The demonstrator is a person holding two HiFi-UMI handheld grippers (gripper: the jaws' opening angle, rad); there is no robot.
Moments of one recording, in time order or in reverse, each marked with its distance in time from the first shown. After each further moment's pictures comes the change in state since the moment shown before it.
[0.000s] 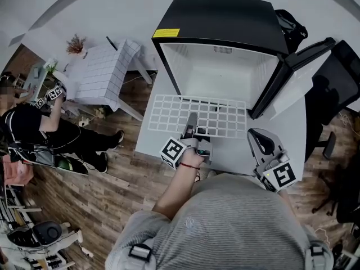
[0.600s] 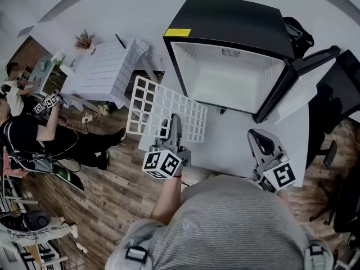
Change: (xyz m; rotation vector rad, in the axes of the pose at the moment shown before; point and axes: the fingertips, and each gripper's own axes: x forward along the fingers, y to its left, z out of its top) left arm -0.054 -0.095 0.066 1.073 -0.039 -0.080; right arm 0.008 0.011 0.004 -0.008 -0.027 0.042
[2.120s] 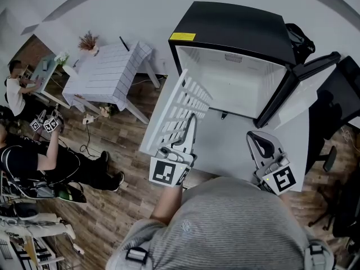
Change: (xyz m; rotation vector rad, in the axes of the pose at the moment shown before) left arm 0.005 -0.105 0.060 0.457 -0.127 -0.266; right arm 0.007 0.014 0.029 -0.075 -0.052 0.054
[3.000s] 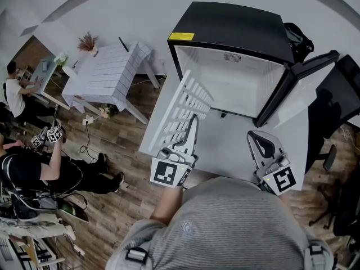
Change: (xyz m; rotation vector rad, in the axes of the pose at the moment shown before) left arm -0.001 -0.007 -0.004 -0.002 0.013 -0.013; right arm -0.004 -0.001 0.002 -0.005 -0.010 -0.018
